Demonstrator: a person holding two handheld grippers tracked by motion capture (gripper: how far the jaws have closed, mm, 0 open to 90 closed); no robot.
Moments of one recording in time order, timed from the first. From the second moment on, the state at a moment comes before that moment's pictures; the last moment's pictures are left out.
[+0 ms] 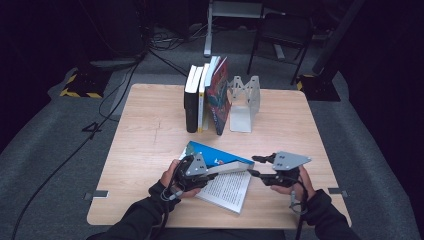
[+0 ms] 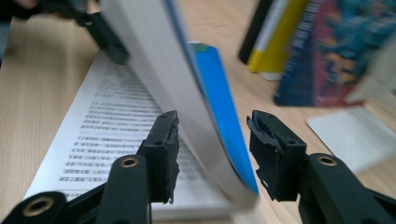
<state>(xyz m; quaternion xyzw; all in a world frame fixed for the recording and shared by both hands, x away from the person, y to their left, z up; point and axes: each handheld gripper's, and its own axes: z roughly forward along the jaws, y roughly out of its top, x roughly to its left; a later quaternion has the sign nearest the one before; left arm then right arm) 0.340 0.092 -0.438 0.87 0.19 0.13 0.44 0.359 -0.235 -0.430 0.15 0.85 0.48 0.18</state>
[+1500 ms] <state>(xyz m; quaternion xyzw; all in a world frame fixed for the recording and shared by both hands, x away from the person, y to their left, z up) 0.316 0.125 -0.409 0.81 0.18 0.16 0.54 0.360 -0.218 -0.400 0.15 0.80 0.55 0.18</state>
